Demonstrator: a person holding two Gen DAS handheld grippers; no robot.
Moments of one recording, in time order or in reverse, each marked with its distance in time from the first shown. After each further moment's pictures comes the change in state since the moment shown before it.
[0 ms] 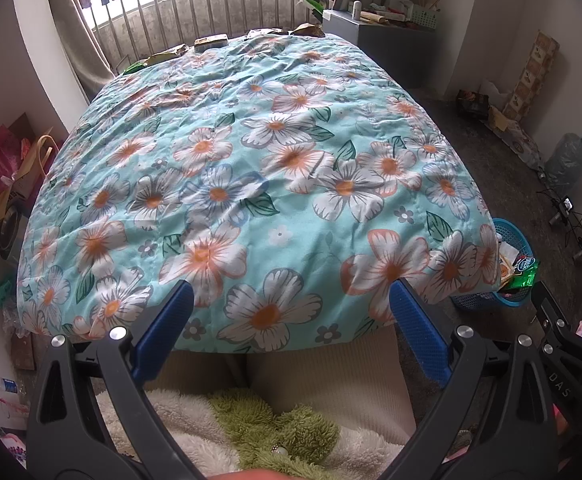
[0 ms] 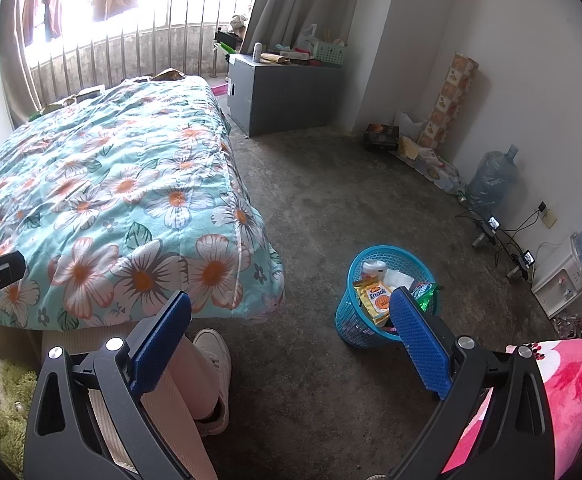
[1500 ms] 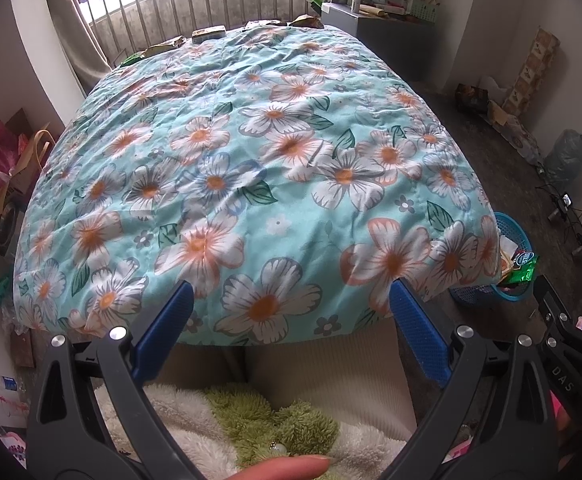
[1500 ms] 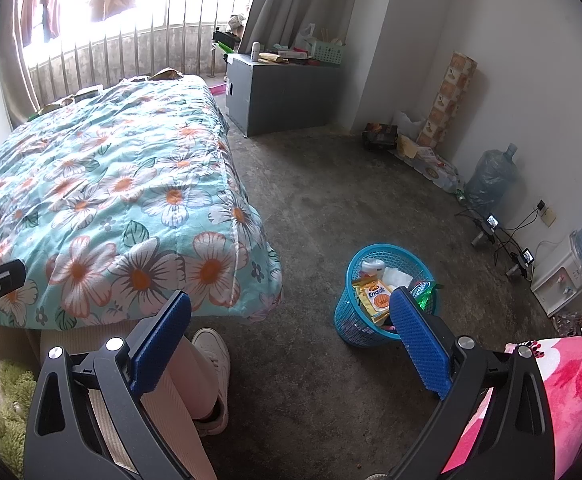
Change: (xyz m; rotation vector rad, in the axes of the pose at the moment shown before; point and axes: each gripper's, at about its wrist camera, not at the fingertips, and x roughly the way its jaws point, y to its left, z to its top) left arm 0.003 -0.002 -0.008 0.001 0.015 0.000; right arm 0.000 0.001 0.001 0.003 0.002 -0.002
